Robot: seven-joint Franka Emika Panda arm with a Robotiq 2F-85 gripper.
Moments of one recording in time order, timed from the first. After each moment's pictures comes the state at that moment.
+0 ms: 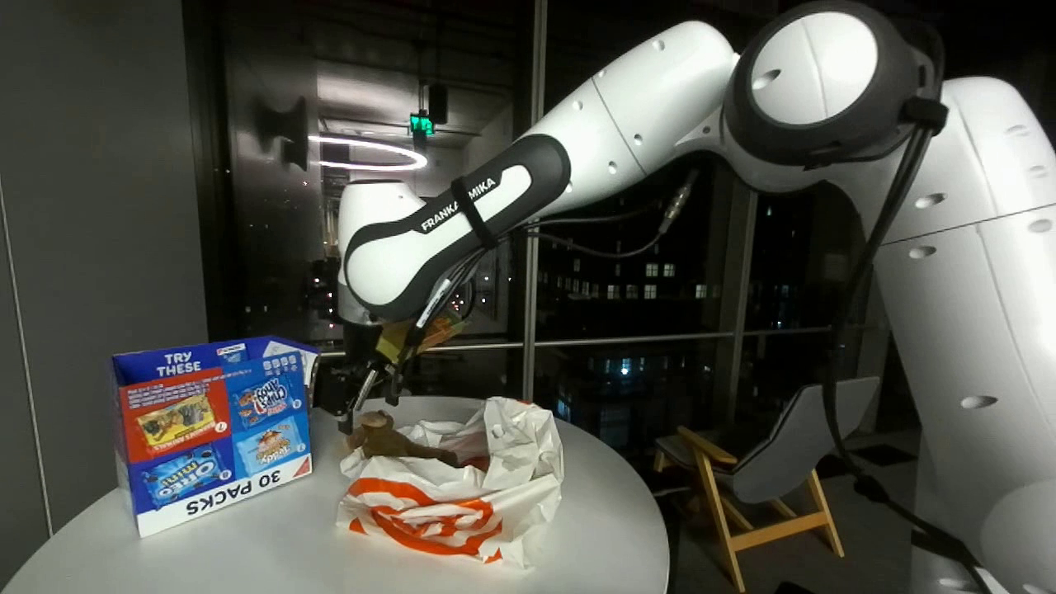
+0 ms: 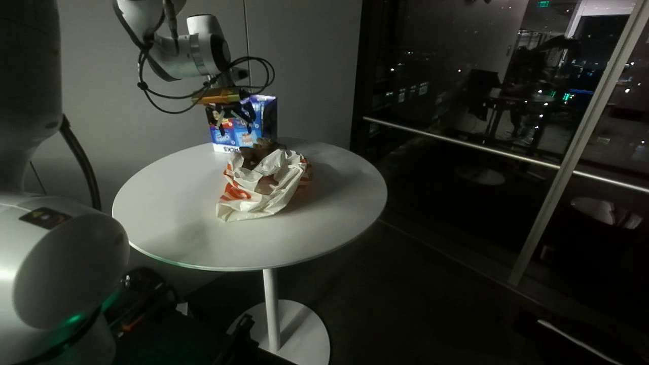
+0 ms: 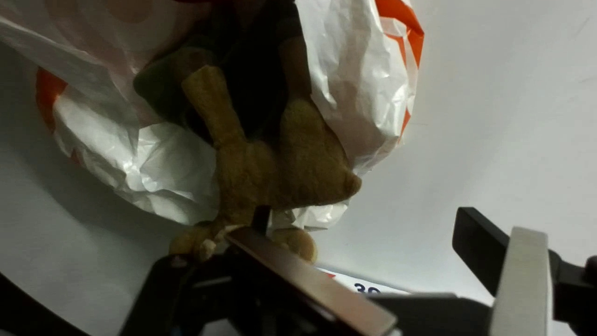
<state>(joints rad) 0.22 0.33 0.19 -1.79 -0.27 2.30 0.14</state>
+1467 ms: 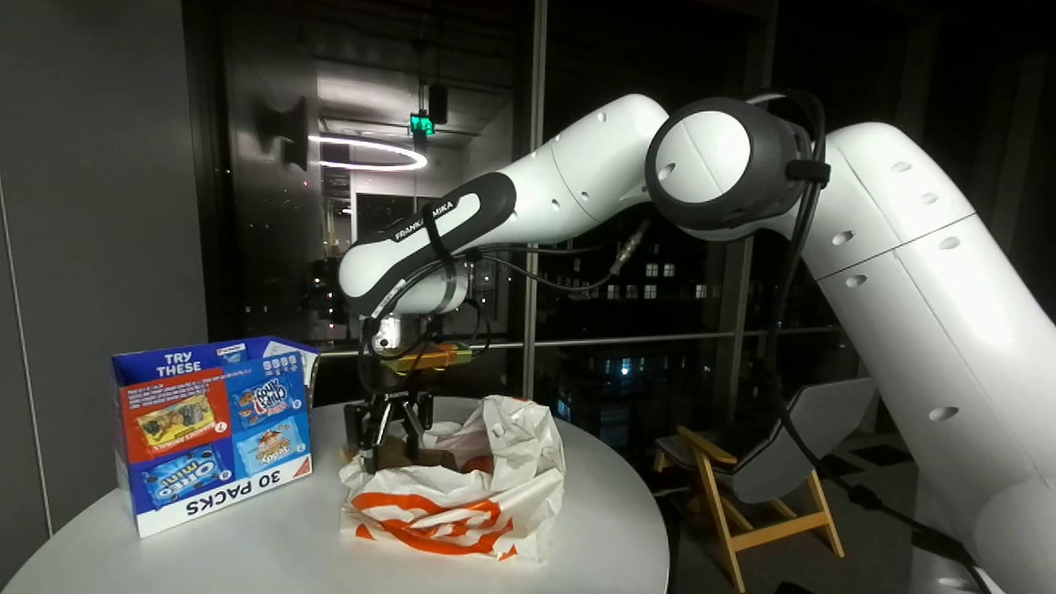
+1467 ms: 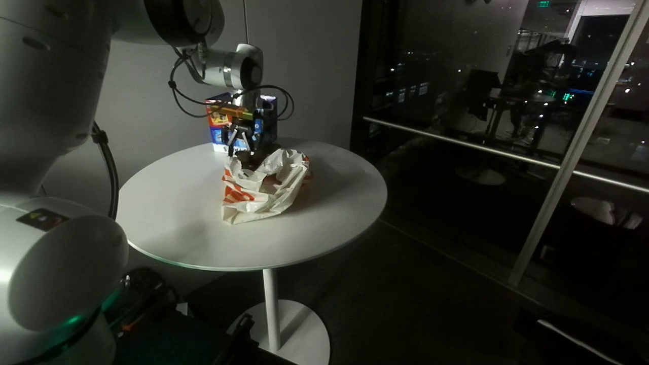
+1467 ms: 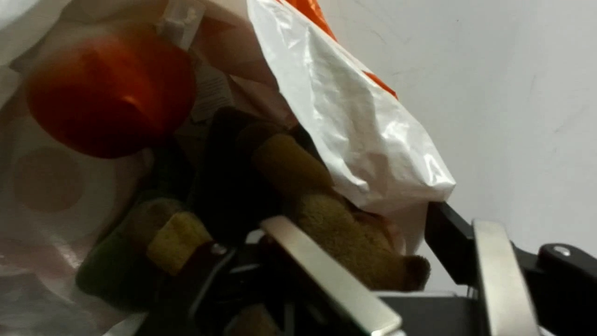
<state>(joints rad) 0.19 0.55 0.12 -1.54 0.05 1.93 0.10</state>
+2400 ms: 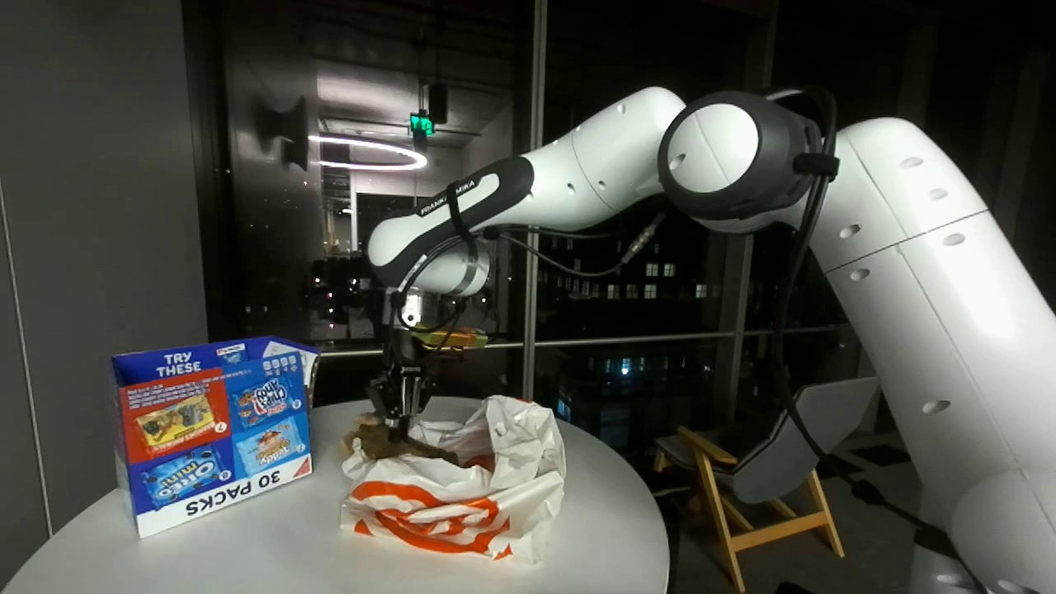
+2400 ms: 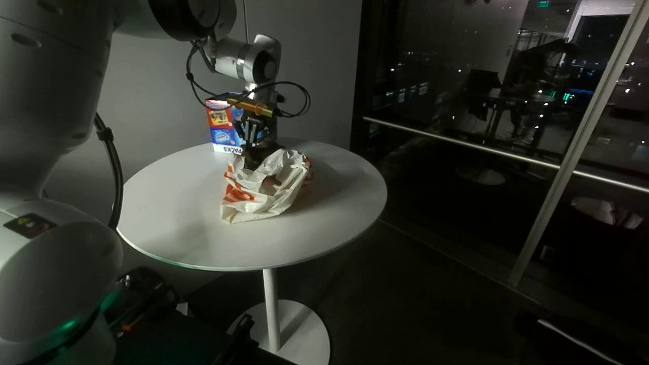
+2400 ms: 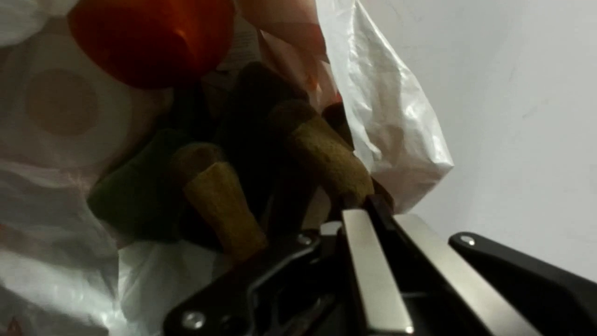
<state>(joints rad) 0.11 0.51 0.14 -1.54 0.14 1.97 -0.13</state>
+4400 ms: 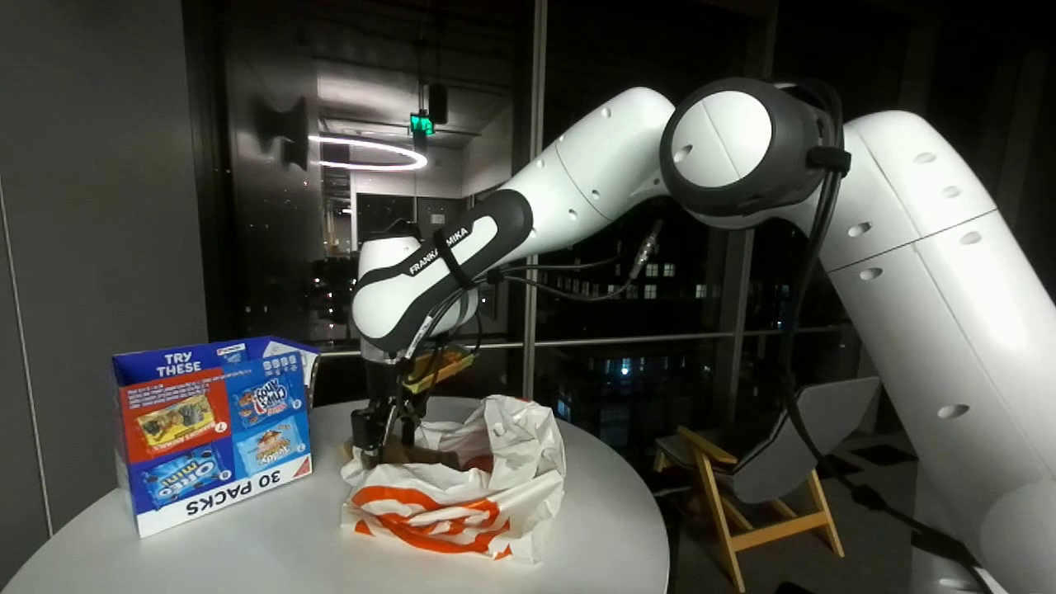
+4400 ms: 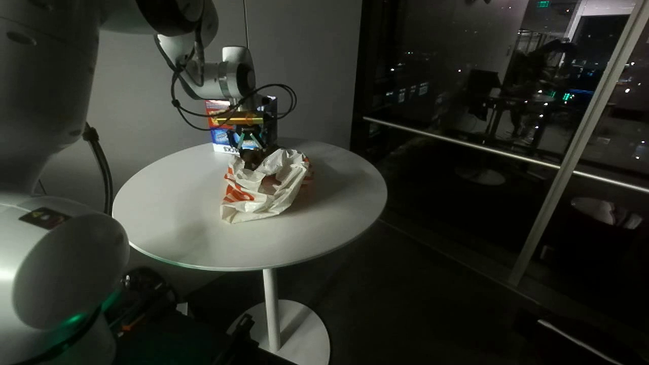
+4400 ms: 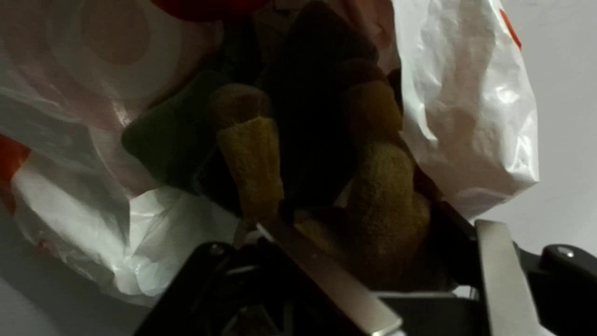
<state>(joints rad) 0.21 0.50 0.11 -1.68 -0.16 2.24 -0.01</state>
